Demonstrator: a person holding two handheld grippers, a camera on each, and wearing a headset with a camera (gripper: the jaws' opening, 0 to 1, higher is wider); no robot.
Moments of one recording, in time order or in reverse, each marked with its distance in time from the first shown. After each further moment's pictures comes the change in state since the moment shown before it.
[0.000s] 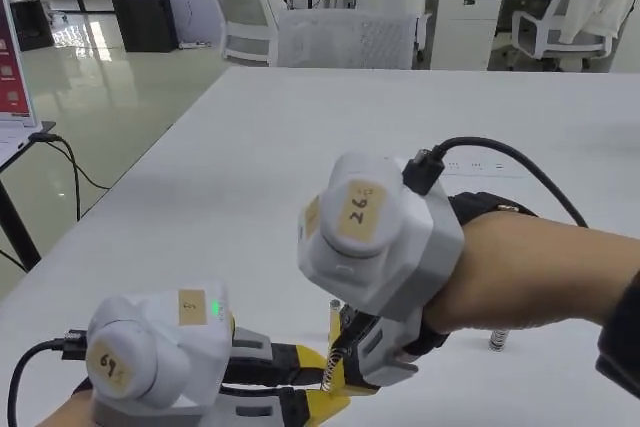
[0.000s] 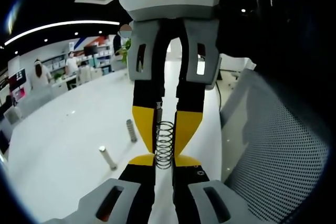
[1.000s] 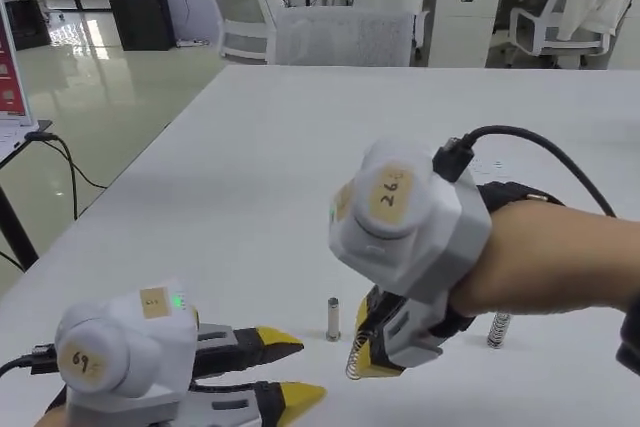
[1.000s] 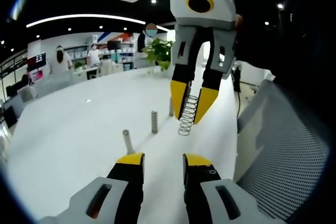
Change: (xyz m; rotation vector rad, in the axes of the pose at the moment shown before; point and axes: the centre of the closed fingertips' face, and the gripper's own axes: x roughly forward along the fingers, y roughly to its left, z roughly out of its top) left arm -0.016 0.033 -0.020 -0.144 -0.030 0.156; right arm -0.013 -0.017 -0.026 0.070 0.019 -0.046
